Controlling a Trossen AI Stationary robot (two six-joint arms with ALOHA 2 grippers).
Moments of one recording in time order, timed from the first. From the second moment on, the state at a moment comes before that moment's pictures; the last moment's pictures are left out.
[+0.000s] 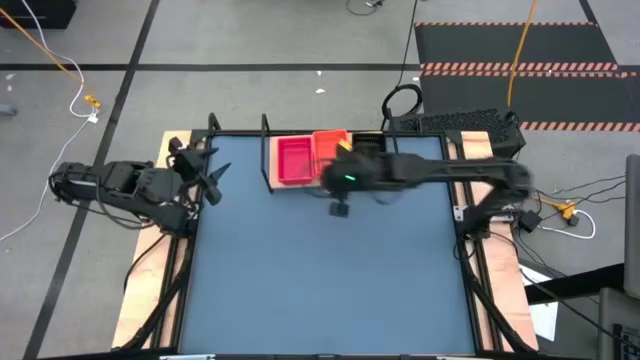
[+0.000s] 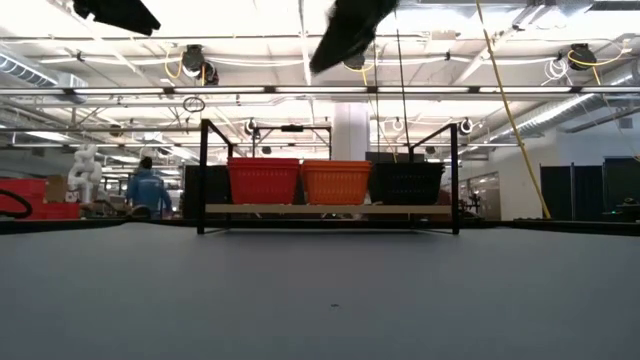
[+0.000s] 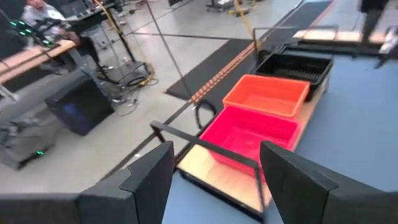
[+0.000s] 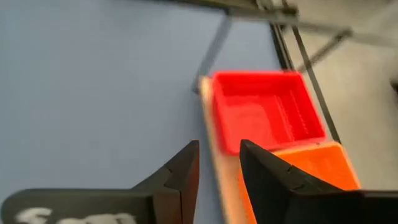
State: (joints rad) left arm -0.20 0.65 0.94 -0.86 -0.91 -0.21; right arm -0.07 1.67 1.54 -0.61 0.22 -0.15
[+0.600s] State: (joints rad) left arm -0.19 0.66 0.61 -0.16 -0.50 0.02; right arm -0.08 0.56 0.42 0.09 -0.01 0.02
